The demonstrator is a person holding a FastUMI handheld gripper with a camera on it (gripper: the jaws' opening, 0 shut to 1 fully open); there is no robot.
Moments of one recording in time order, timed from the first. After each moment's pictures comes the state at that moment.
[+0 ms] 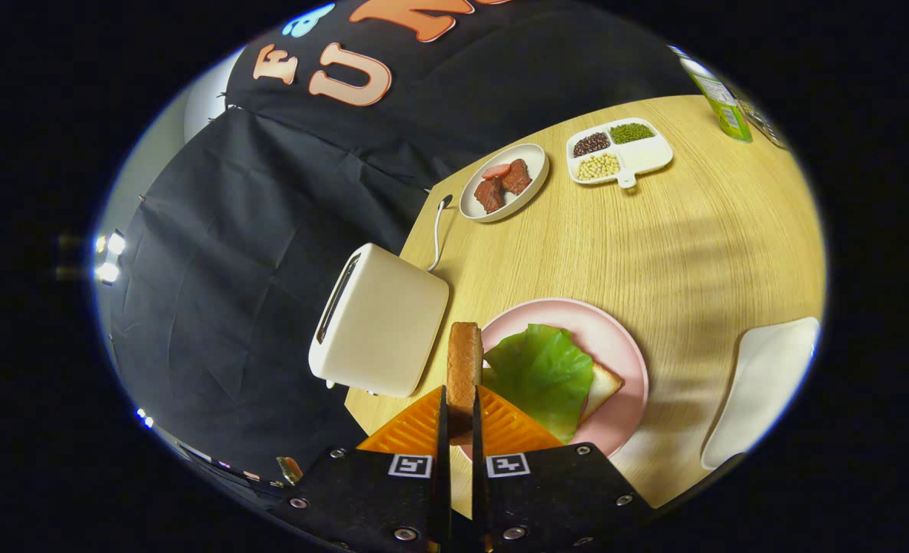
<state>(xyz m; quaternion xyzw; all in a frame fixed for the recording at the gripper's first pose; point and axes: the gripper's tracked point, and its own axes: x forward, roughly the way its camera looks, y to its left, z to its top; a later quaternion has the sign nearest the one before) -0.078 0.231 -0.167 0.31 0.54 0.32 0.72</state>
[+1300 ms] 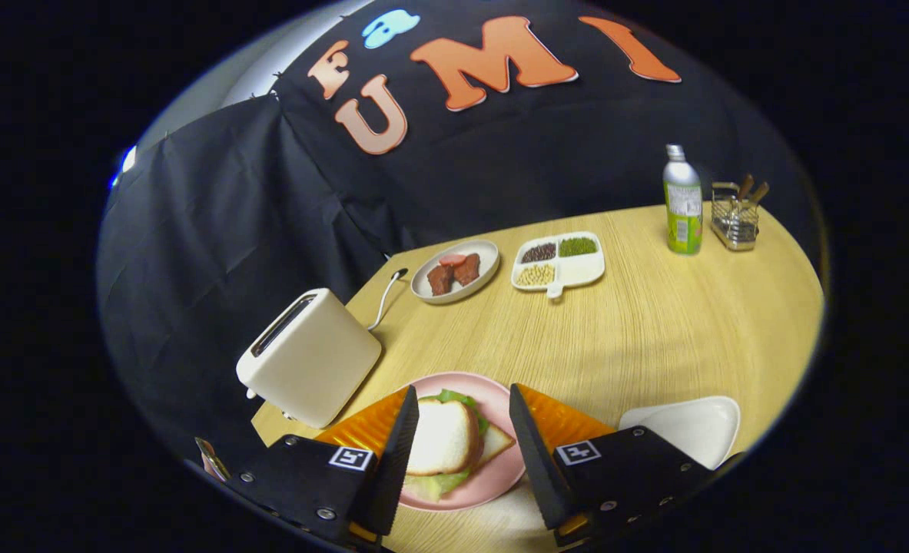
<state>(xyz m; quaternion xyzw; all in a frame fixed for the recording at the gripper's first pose) -0.018 0.164 -0.145 0.18 0.36 0.25 0.88</state>
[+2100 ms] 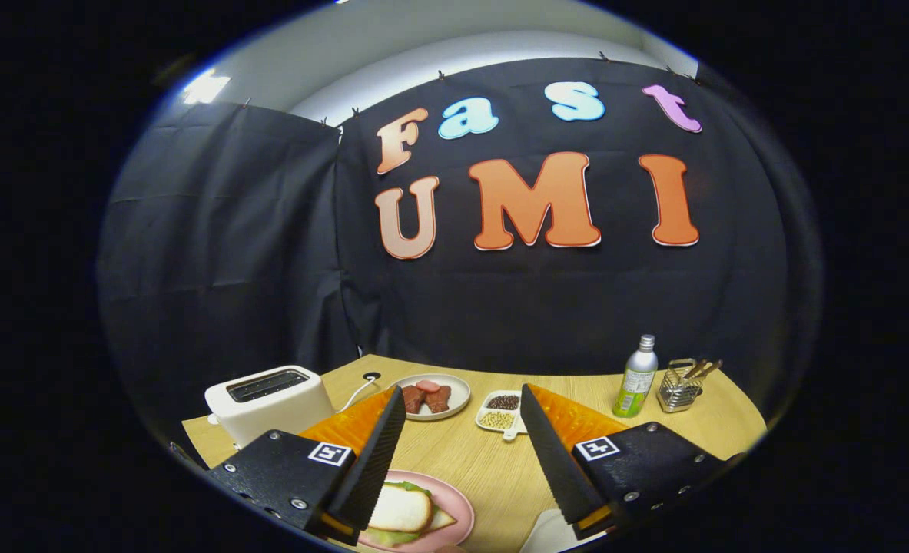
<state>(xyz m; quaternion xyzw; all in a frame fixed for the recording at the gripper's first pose) 0.029 0.135 -0.021 0.07 0.11 0.19 0.97</state>
